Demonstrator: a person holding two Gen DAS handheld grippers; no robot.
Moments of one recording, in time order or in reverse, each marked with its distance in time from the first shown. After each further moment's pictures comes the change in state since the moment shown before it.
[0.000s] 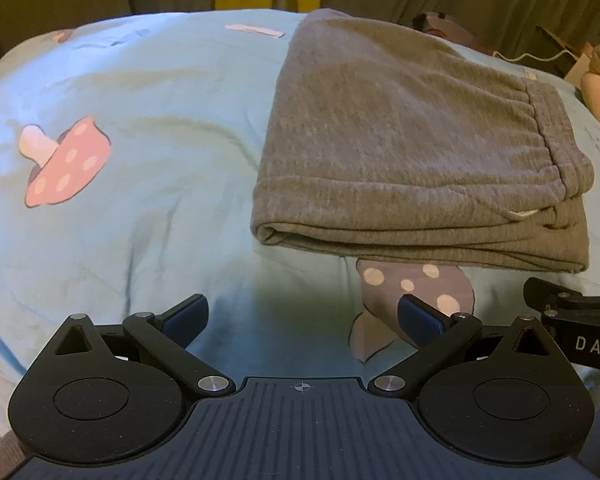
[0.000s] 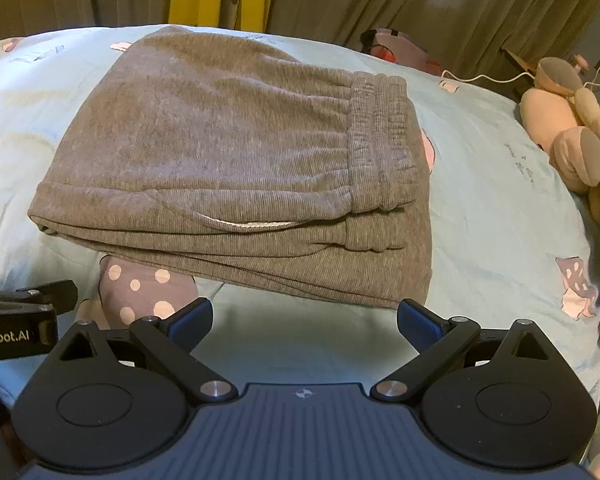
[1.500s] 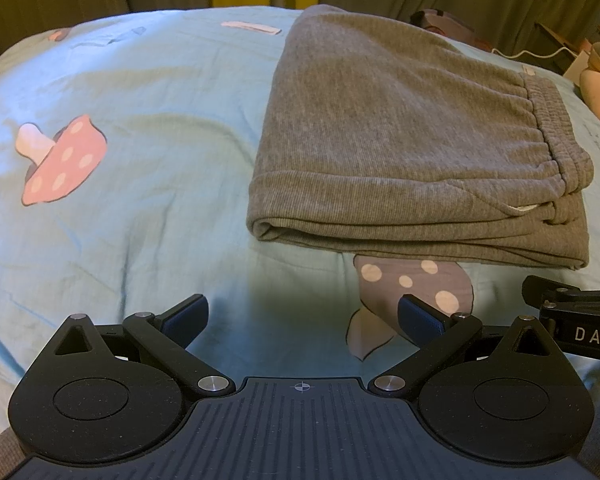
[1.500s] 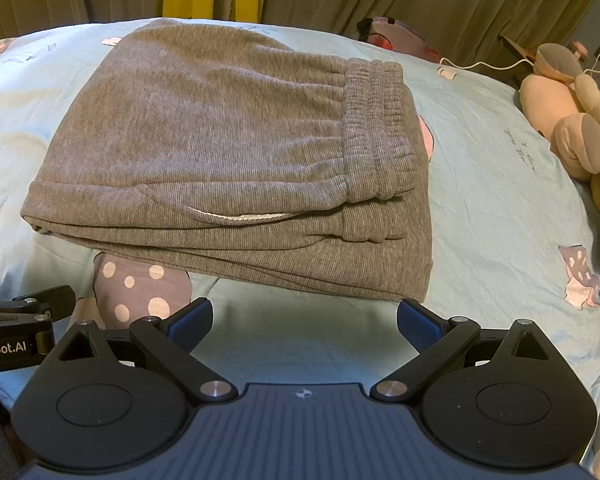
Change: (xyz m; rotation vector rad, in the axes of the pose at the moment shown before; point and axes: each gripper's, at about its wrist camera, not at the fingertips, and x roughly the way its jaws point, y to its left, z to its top) left arm 0.002 -0.001 -0.001 0.002 0.004 -0.002; right arm 0.005 -0.003 0.000 0.022 0.028 0.003
